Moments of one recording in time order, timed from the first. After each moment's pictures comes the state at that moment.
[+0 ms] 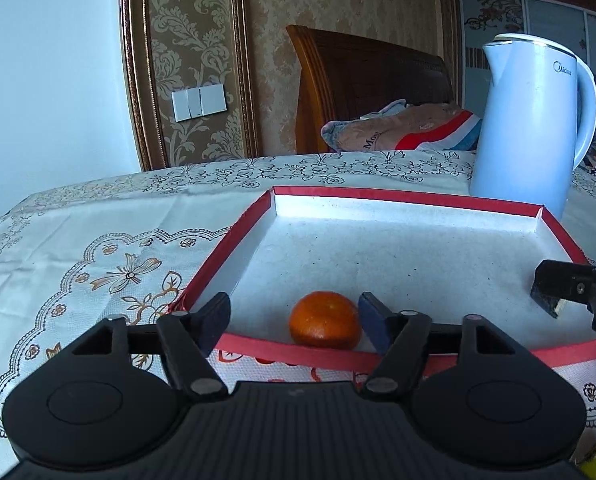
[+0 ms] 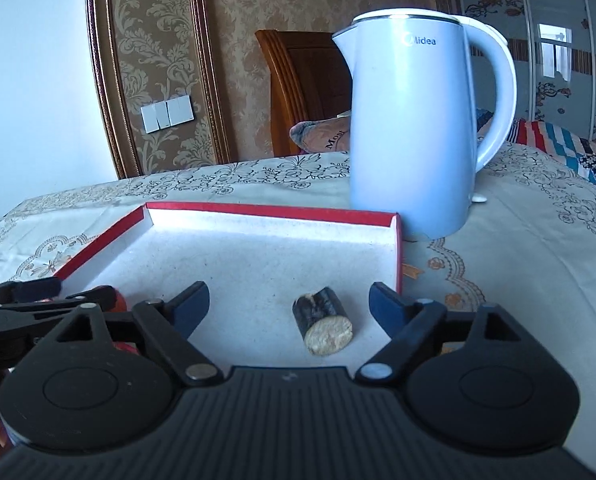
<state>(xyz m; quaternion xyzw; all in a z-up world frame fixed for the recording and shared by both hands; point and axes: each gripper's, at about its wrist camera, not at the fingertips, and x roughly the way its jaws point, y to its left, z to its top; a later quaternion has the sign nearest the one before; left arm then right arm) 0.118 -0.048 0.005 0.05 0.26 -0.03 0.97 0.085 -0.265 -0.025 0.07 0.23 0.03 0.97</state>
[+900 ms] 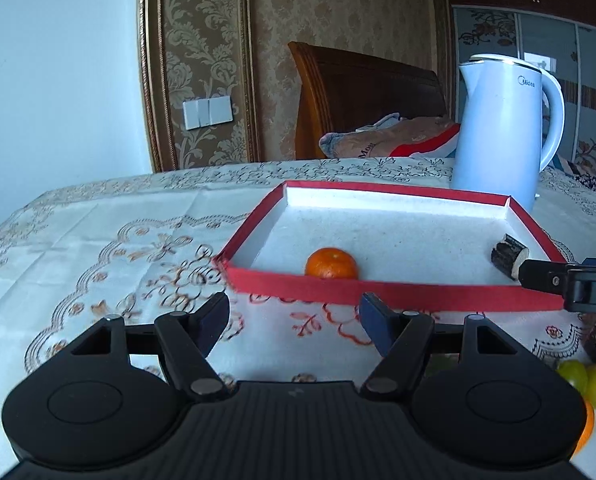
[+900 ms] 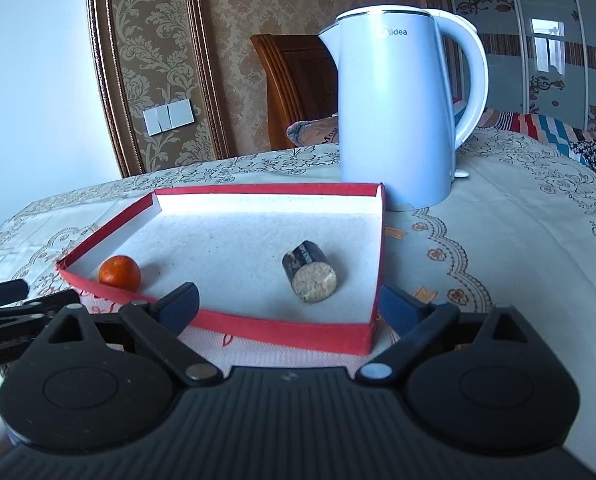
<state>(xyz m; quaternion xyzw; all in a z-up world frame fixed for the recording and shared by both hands) 0.043 -0.020 0.008 0.03 0.24 -0.03 0.97 0.039 -0.269 -0.040 0.08 0.22 0.02 0.97</state>
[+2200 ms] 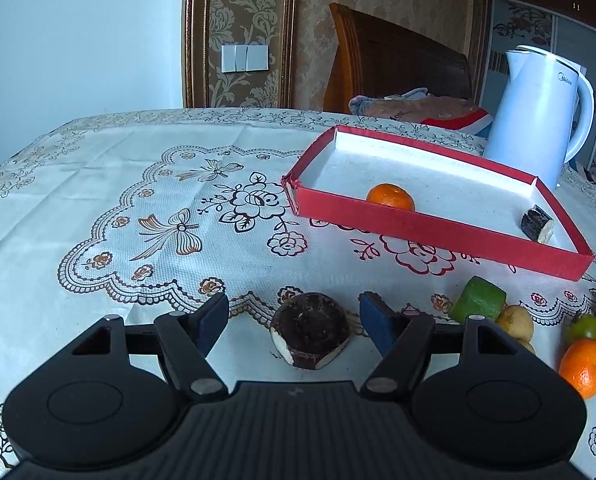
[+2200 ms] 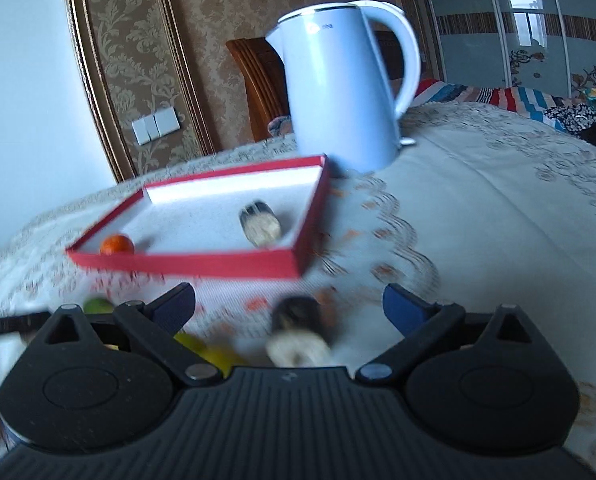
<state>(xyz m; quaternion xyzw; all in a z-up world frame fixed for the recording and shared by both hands) 0.024 0.026 -0.011 -0.02 0.30 -0.01 0.95 -0.039 -0.317 -0.056 0.12 0.23 0.01 0.97</state>
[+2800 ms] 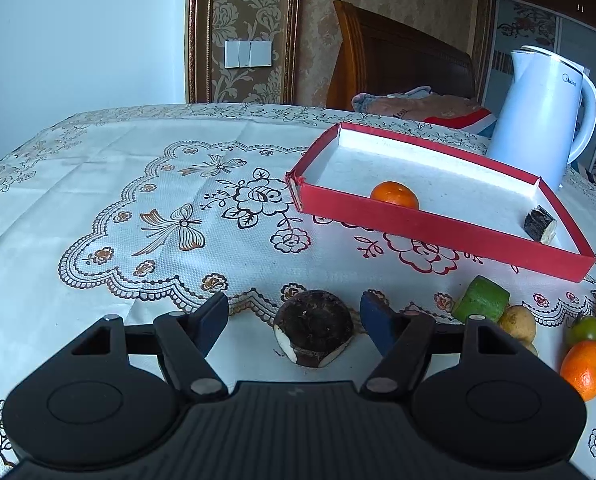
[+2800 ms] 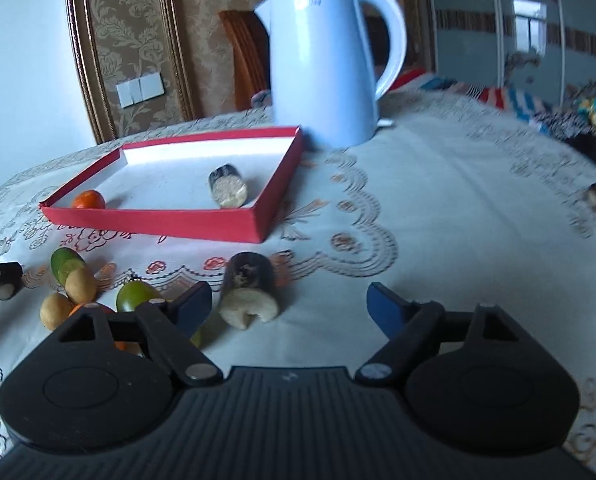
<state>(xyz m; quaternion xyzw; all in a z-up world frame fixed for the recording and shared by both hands) 0.025 0.028 -0.012 -0.03 0.31 -0.01 0.95 -0.033 -0.323 -0.063 0.09 0.28 -0.01 0.96</state>
